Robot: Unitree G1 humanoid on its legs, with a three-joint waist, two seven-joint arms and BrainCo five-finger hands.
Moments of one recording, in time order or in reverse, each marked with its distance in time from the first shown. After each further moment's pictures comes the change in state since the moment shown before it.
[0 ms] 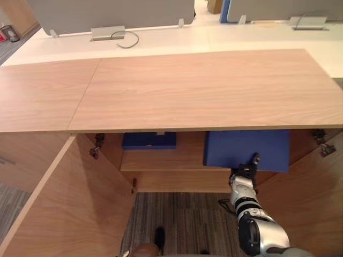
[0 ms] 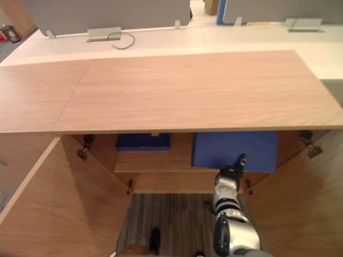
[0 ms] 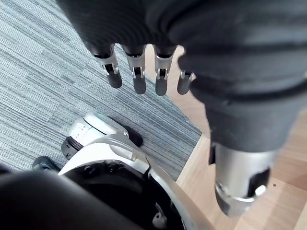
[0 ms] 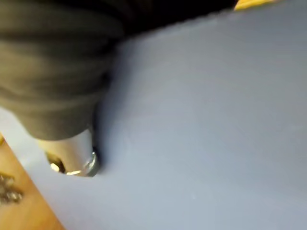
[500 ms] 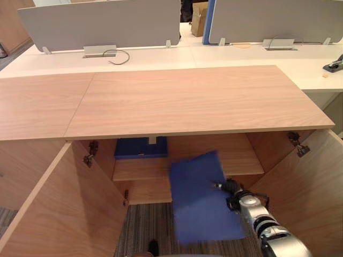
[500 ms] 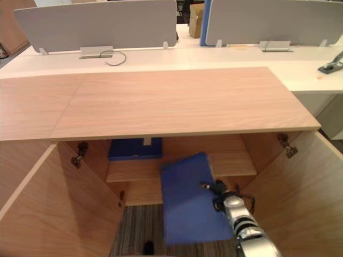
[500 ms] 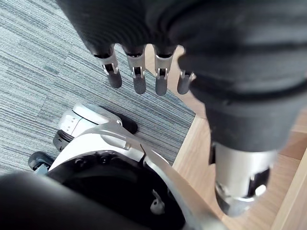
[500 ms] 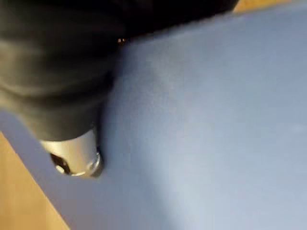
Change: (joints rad) left arm -0.005 0.033 -0.015 0.092 0.030 -0.055 -0.062; right arm 0.199 -0.161 0.459 0.113 -1.070 0.291 0.171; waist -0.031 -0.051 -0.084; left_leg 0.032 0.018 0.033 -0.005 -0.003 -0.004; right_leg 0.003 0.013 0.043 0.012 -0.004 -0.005
